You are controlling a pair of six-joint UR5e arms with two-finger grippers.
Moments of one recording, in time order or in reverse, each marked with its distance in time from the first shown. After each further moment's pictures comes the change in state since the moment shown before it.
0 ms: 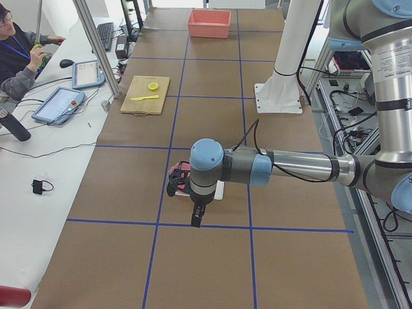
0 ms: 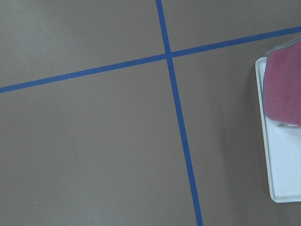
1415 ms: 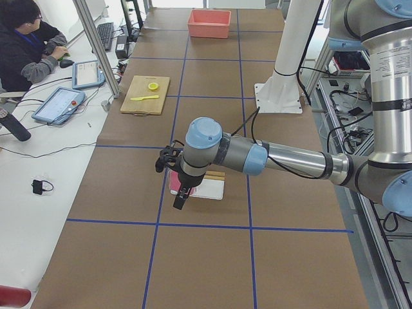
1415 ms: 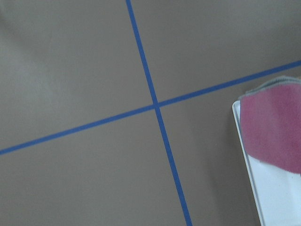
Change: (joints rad) left arm -0.027 -0.071 -0.022 -0.182 -0.002 -0.028; right arm -0.001 0.019 0.108 0.011 0.009 -0.003
